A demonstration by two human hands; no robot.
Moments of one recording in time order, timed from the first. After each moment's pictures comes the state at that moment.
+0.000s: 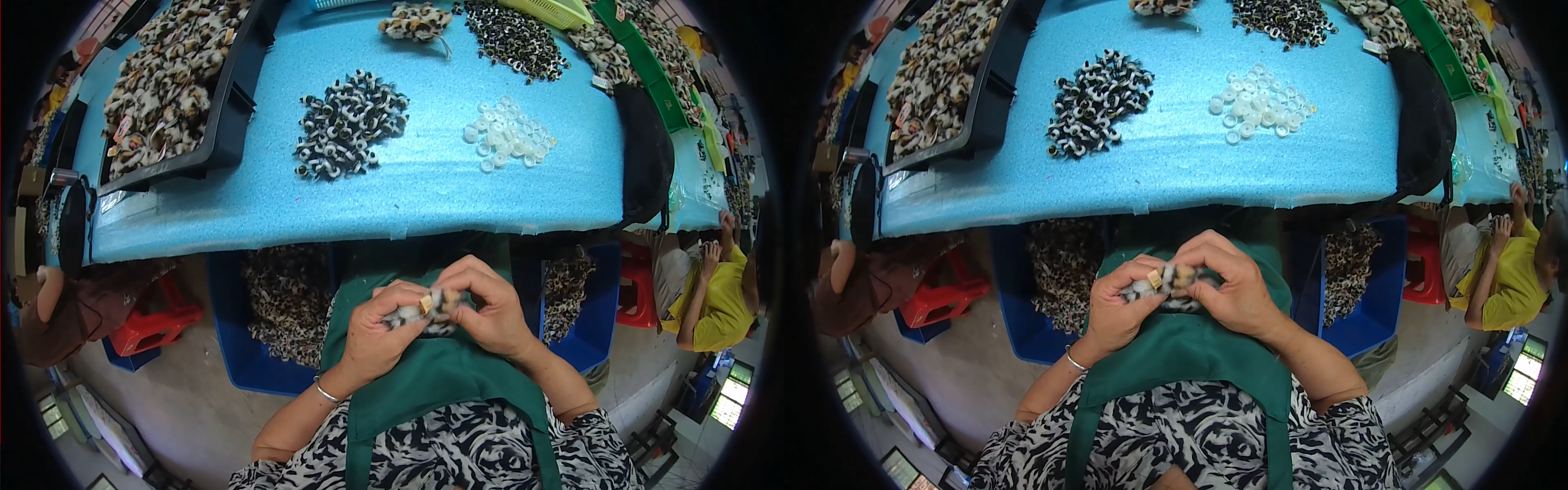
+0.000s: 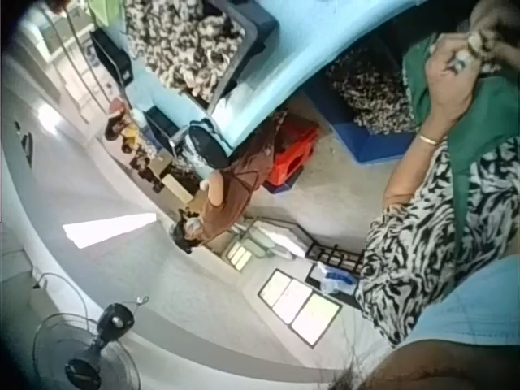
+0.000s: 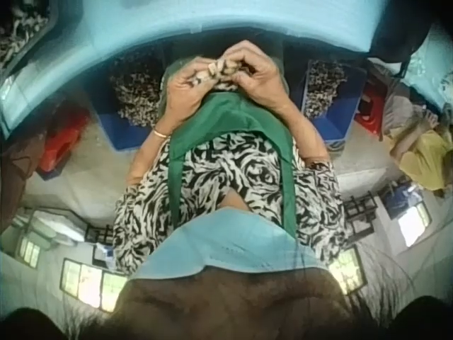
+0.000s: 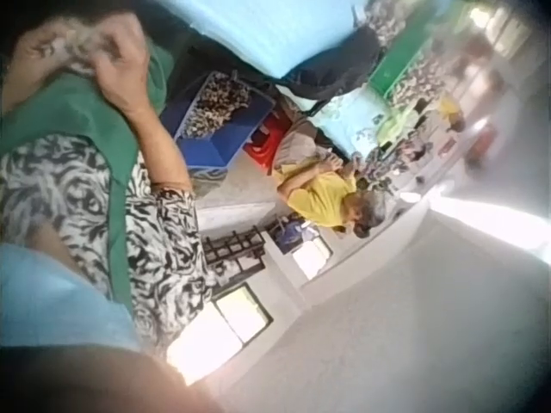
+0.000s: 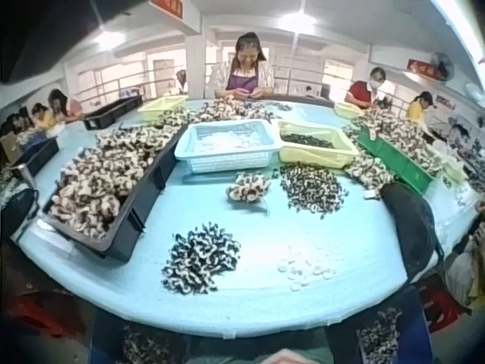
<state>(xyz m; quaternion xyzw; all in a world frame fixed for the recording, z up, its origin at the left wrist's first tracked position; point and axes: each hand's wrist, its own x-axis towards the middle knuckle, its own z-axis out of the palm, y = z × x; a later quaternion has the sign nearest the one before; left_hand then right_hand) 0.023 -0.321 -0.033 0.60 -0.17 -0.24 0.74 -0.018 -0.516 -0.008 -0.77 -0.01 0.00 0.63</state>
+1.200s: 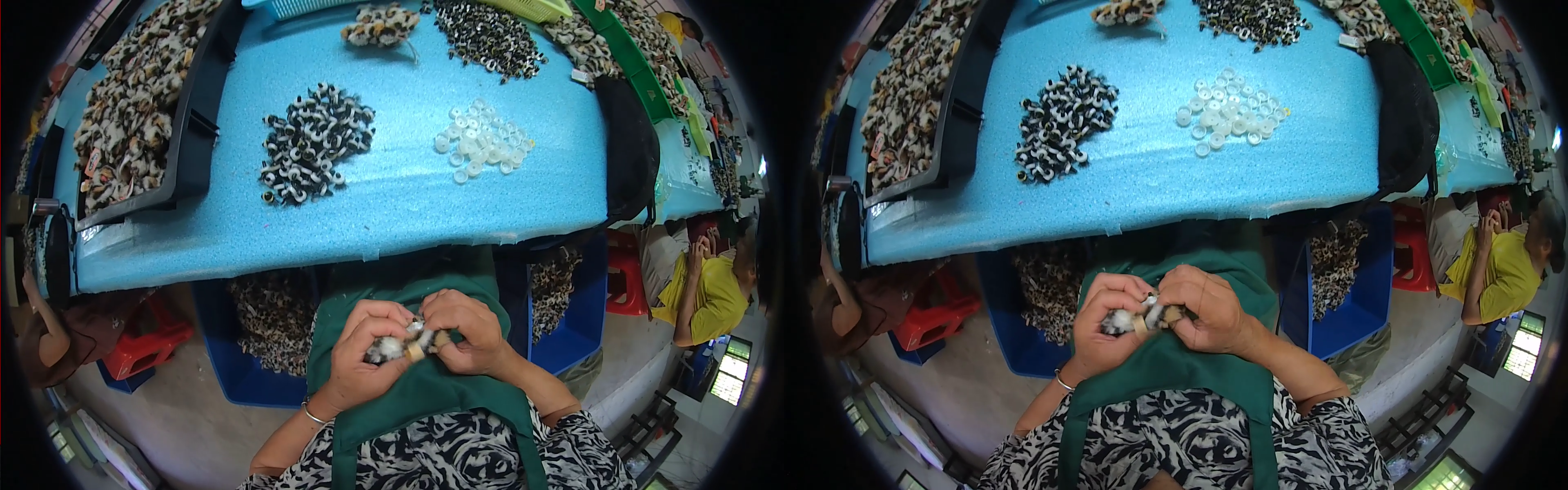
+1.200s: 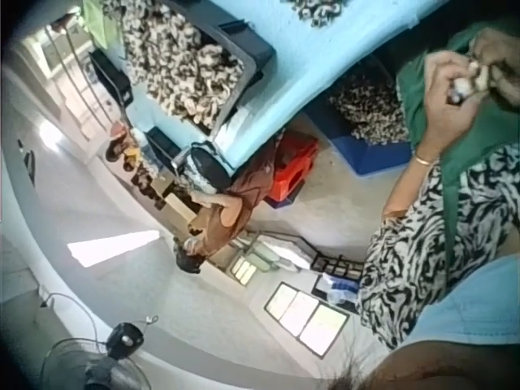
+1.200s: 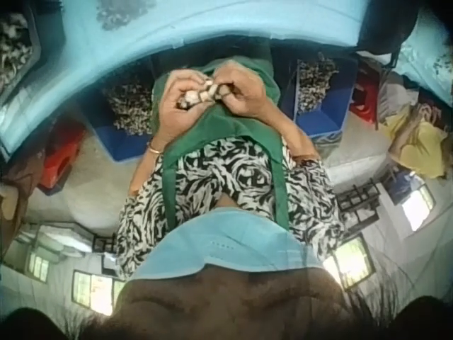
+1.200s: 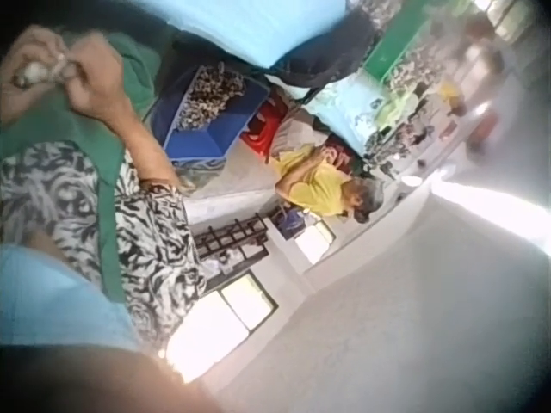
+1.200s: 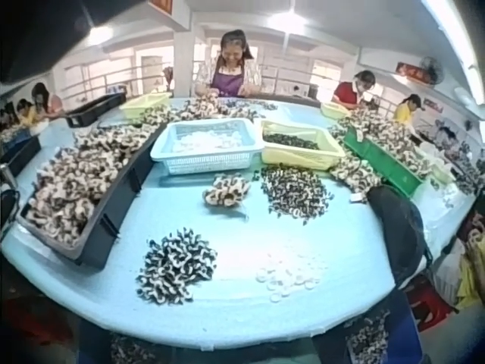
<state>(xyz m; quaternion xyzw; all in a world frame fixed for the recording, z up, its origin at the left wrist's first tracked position) 0.031 -0.328 -0.013 0.66 -0.26 -0.16 0.69 -0.018 -0.512 -0.019 -0.78 -0.14 -0.14 0.59</state>
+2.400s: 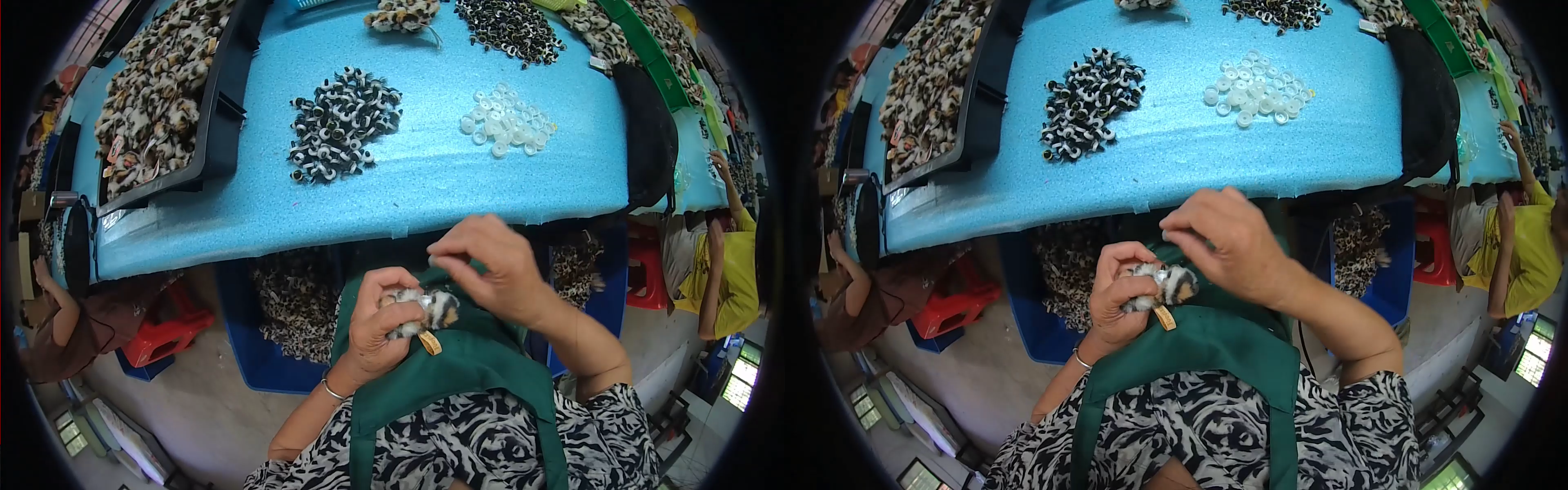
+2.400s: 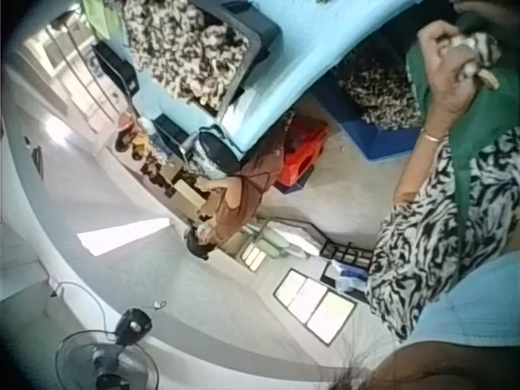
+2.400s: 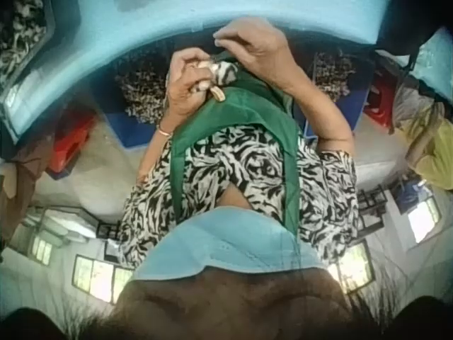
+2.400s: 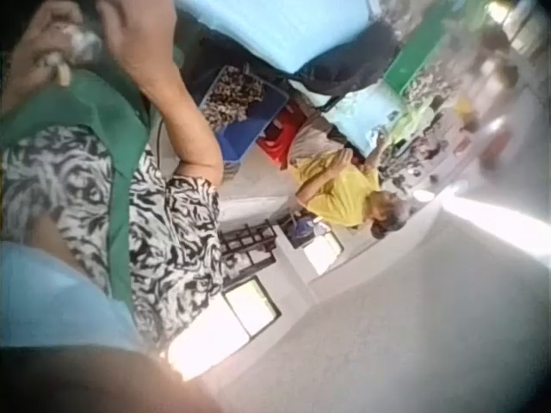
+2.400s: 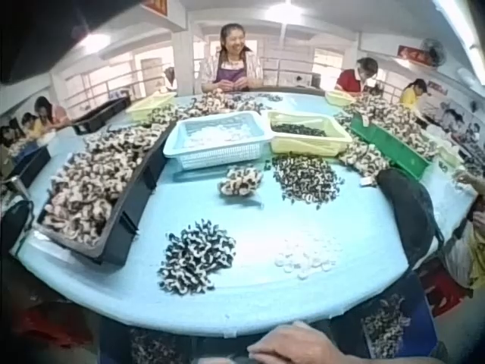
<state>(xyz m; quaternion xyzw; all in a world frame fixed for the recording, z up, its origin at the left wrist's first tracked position) 0.032 -0.321 -0.033 0.67 -0.29 -0.08 0.68 0.030 -0.525 0.011 -0.88 -0.11 -0.14 0.45</state>
